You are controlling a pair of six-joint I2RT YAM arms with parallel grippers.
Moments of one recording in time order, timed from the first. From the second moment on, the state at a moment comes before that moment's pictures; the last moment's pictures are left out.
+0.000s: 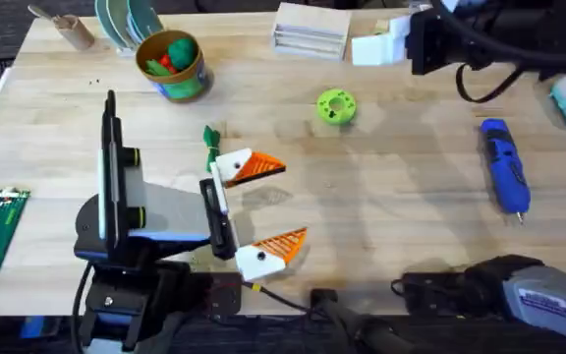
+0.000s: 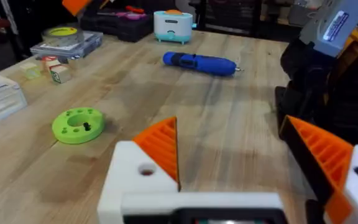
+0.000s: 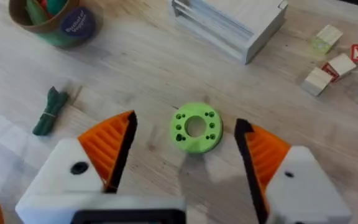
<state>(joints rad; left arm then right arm) -0.09 0.01 0.01 -0.09 1.19 0.04 0.25 1.28 1.08 -0.47 -0.28 -0.01</state>
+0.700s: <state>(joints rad) -0.09 0.01 0.01 -0.09 1.19 0.04 0.25 1.32 1.08 -0.63 -0.27 -0.05</state>
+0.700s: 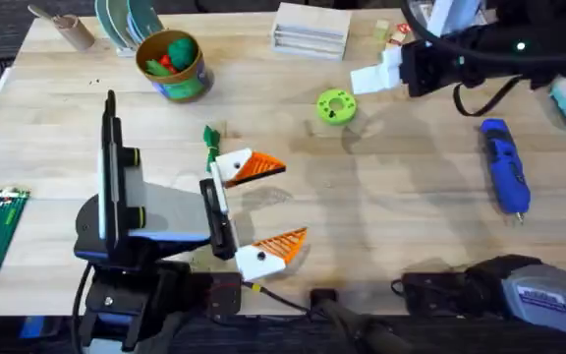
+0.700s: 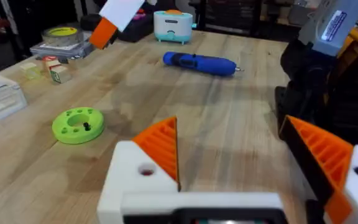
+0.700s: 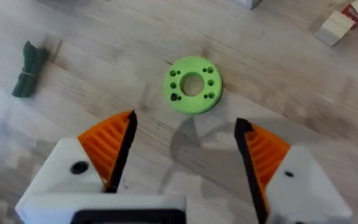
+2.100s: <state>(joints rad) -0.09 0.01 0.01 -0.09 1.19 0.04 0.45 1.70 1.08 -0.41 -0.03 -0.14</state>
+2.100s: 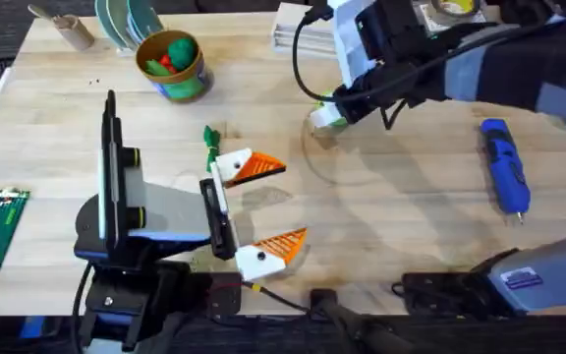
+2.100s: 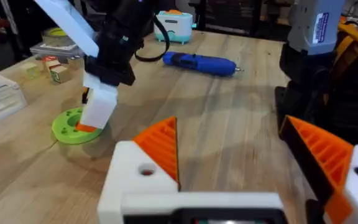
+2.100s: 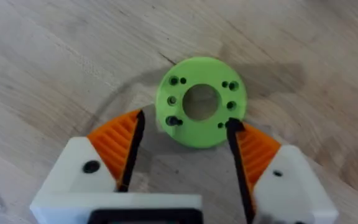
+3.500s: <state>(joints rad) -0.09 0.01 0.01 -0.09 1.19 0.04 0.49 1.73 1.08 -0.41 0.02 -0.19</state>
